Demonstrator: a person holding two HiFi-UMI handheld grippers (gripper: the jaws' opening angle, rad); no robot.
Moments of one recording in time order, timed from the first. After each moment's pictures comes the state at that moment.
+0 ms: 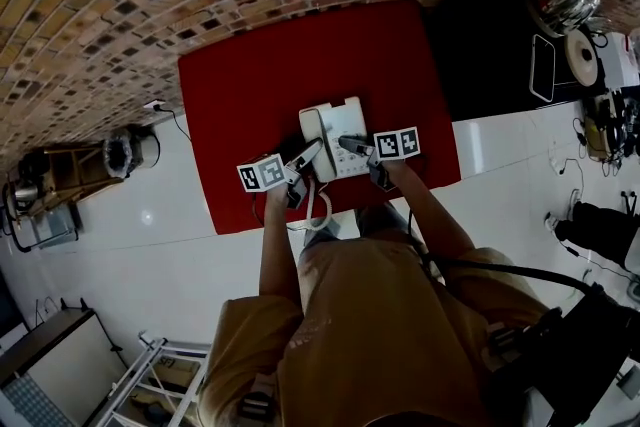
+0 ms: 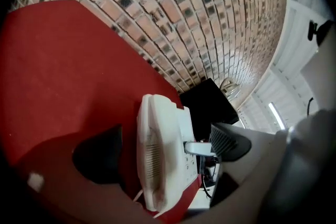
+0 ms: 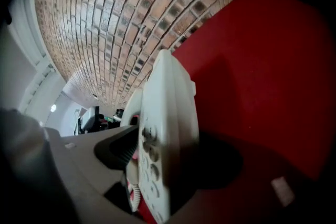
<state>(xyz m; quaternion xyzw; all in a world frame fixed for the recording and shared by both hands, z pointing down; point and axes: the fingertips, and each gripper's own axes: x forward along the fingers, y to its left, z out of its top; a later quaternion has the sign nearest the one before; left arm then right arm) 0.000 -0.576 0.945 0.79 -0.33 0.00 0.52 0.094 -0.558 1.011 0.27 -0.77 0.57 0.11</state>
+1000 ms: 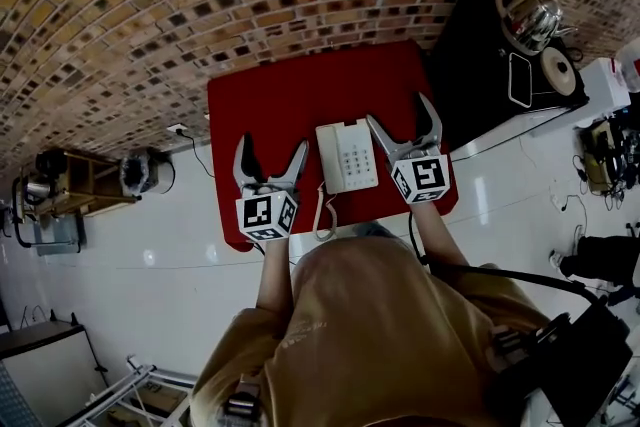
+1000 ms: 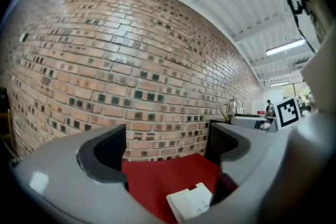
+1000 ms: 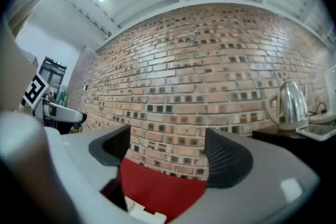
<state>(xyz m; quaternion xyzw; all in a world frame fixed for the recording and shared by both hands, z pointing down) -0.069 -0.535 0.584 0.81 -0.58 -0.06 0.05 0.155 -0.571 0.571 0.52 -0.85 -0.02 -0.06</state>
